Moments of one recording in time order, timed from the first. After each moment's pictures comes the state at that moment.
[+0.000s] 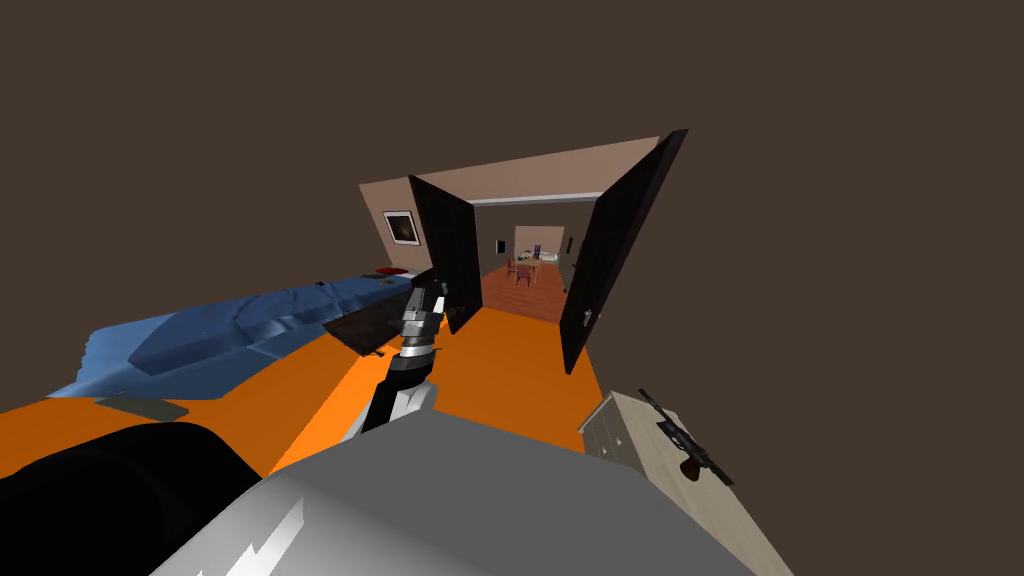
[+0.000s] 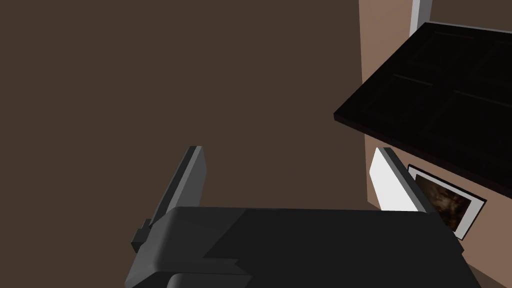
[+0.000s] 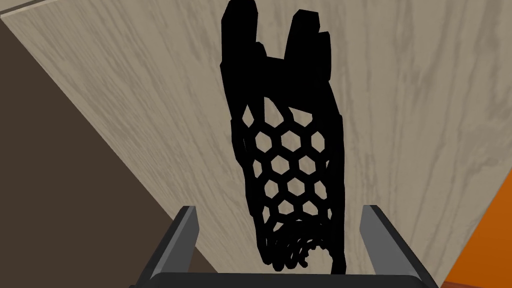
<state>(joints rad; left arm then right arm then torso) 0.49 0.02 0.04 -2.27 0.08 -0.59 -0.06 0.33 -0.81 0.42 -0.58 0.71 -0.18 -0.08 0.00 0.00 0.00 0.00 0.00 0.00</state>
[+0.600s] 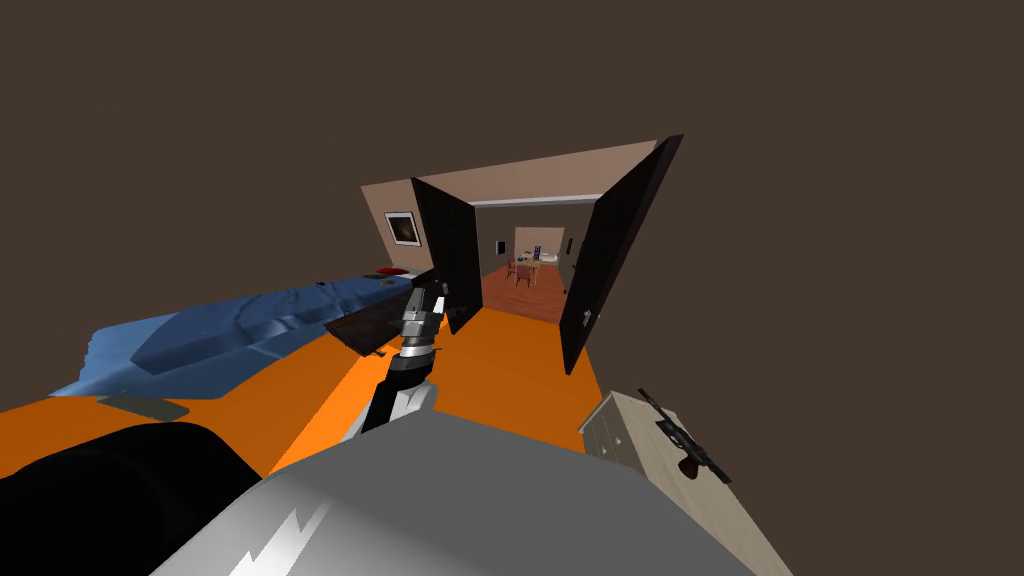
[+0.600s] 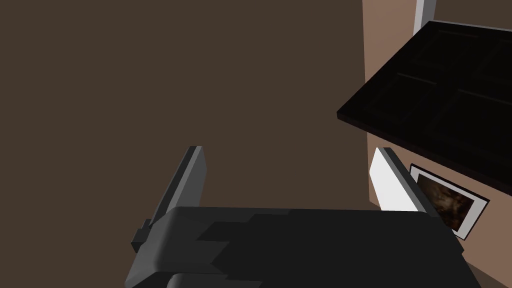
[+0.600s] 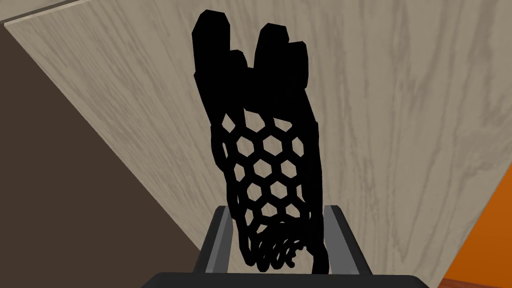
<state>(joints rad) 0.49 0.02 0.04 -2.27 0.08 -0.59 -0.06 0.33 -0.81 0.41 -0.58 0.71 -0.18 -0.08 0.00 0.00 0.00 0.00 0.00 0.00</state>
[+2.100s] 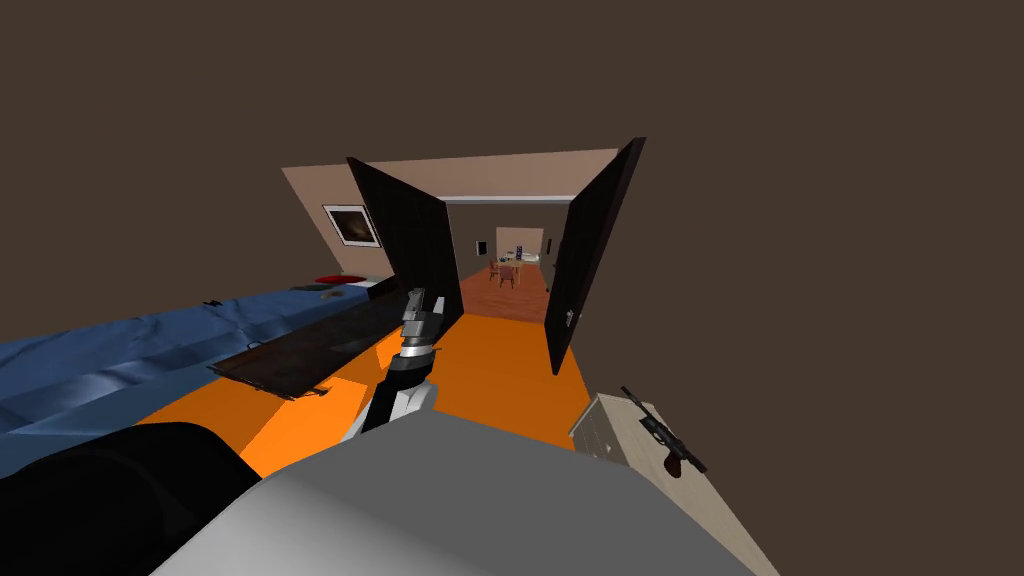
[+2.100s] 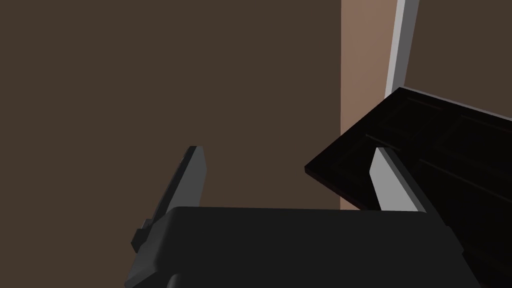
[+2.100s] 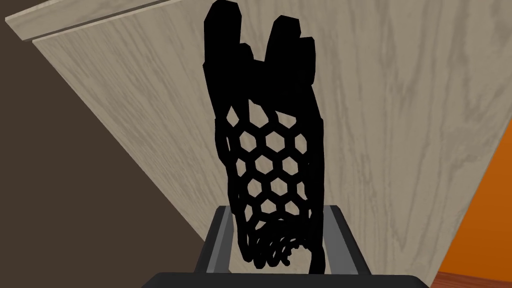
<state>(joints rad) 0.49 0.02 0.04 -2.27 0.08 -0.59 -0.06 0.52 -0.85 0.38 -0.79 0.47 -0.17 0.26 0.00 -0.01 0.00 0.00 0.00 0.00</state>
